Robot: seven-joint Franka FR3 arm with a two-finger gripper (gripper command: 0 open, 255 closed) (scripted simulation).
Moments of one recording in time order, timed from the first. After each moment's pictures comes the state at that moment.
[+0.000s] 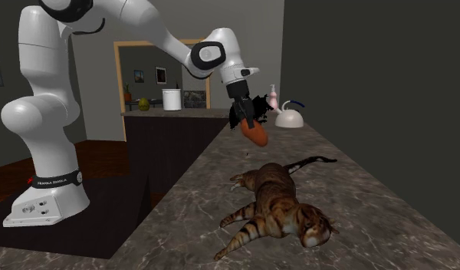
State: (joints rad) arm -0.07 0.13 -0.01 -1.98 -0.16 2.37 -0.01
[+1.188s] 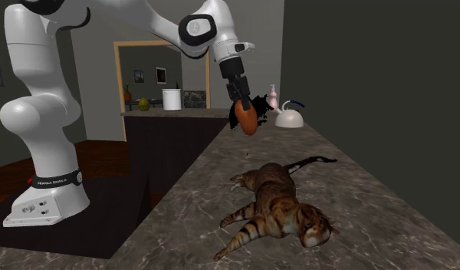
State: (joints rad) arm -0.11 -0.01 -0.04 -1.98 -0.12 2.24 -0.11
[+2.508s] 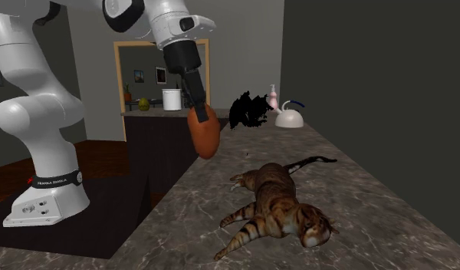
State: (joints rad) arm -0.29 -0.28 -0.31 -2.27 -0.08 2.28 -0.59
